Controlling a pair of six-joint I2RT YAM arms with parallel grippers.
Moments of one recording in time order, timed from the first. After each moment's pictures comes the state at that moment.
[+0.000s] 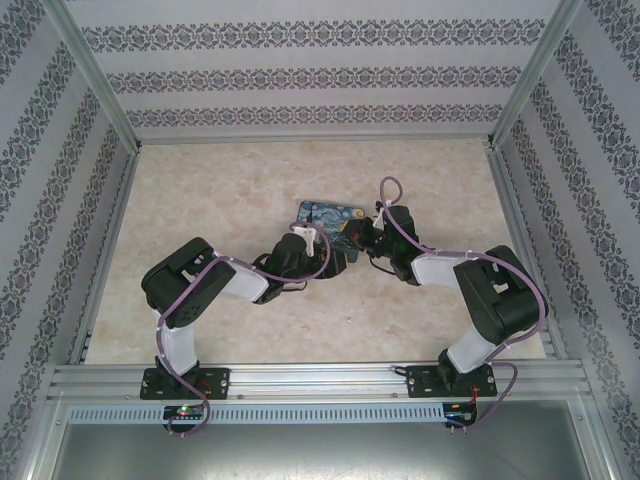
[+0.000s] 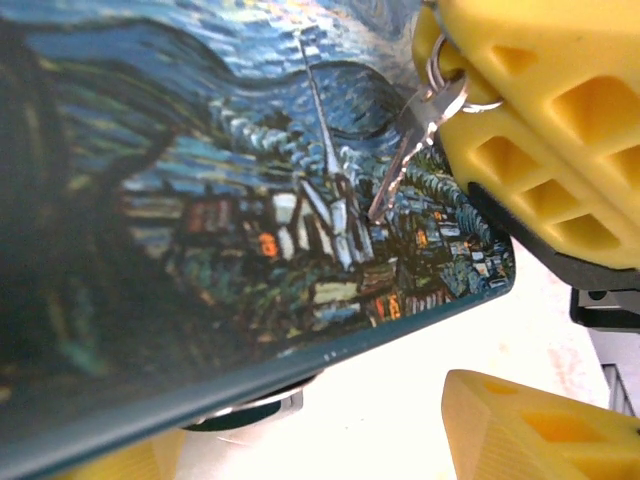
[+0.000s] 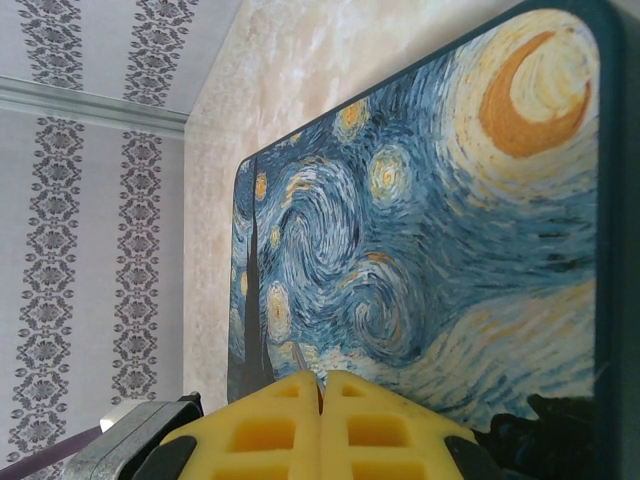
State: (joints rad) left arm -0.71 1.89 0.71 0.72 0.25 -0.82; right arm 0.40 1.62 0.63 0.54 -0.41 1.10
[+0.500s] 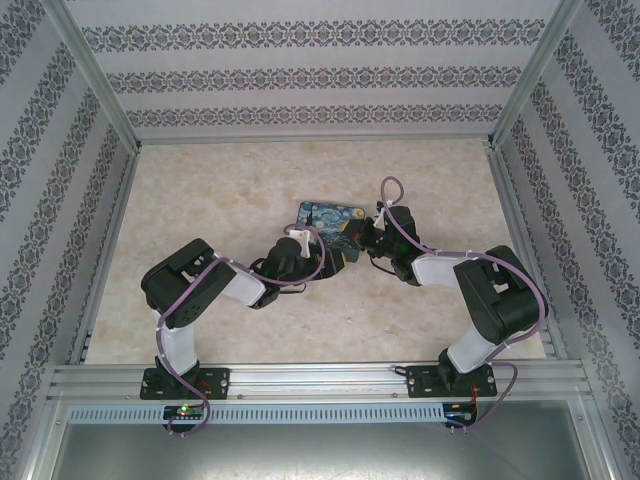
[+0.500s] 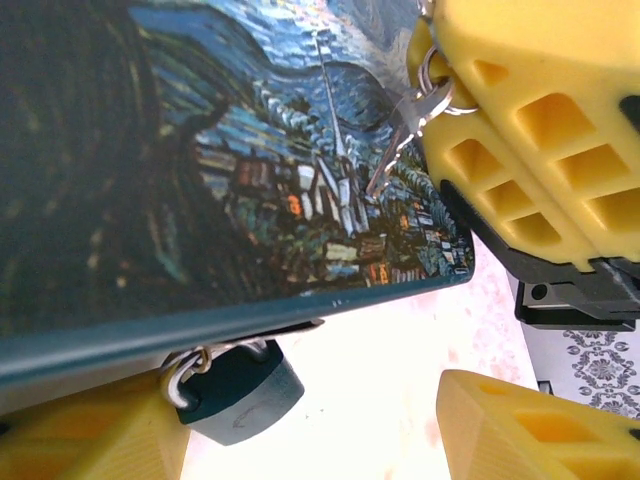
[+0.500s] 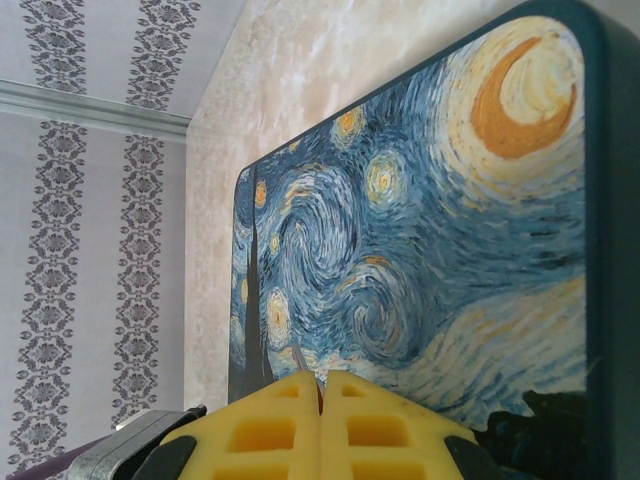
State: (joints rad) left arm -0.71 1.88 0.66 0.82 0.27 -0.93; right arm 0.40 1.63 0.62 0.56 -0.40 1.10
